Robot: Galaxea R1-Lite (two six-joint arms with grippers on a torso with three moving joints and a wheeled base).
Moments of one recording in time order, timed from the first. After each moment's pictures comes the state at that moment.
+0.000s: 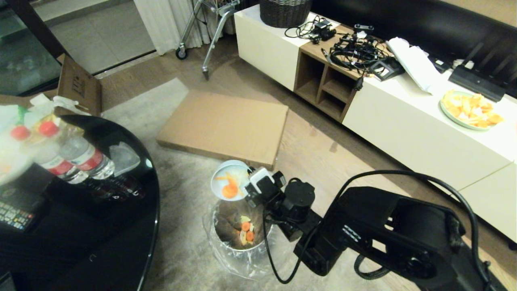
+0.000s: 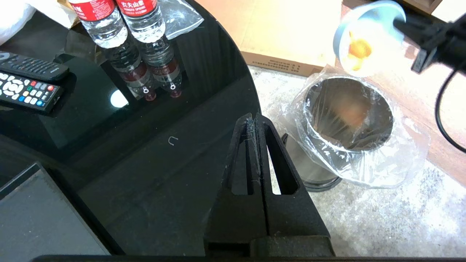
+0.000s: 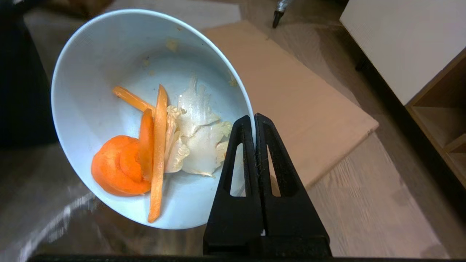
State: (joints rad) left arm 0.00 0.00 0.00 -0.01 0.01 -0.01; right arm 0.78 2.57 -1.26 -1.52 -0.18 -0.46
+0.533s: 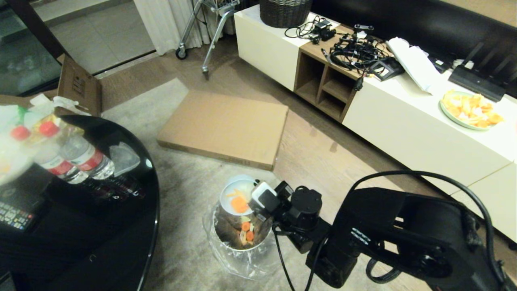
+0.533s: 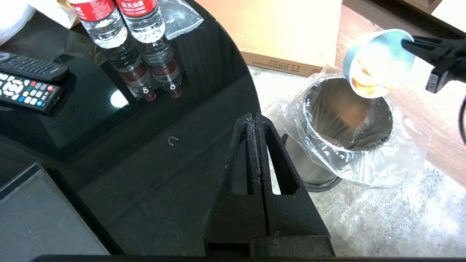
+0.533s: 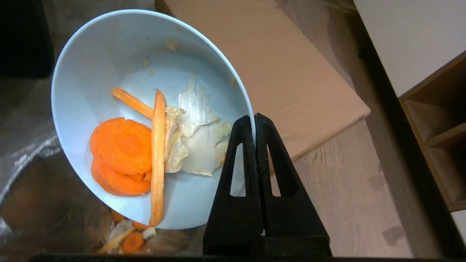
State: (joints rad) left arm 0.00 0.00 0.00 -0.01 0.01 -0.01; right arm 0.78 2.51 -1.09 -1.52 -0.18 -0.58
